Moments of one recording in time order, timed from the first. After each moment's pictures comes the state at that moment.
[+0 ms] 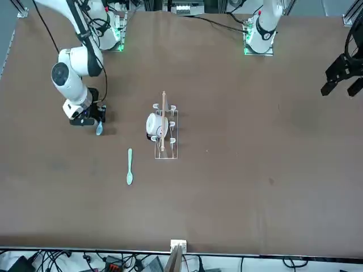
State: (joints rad) arm 0.10 0.16 0.02 -2.38 -0.02 2.56 0.11
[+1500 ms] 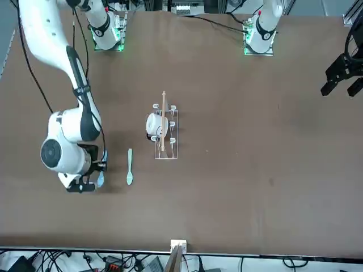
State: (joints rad) arm 0.13 0.76 0.03 -1.36 0.00 2.05 0.12
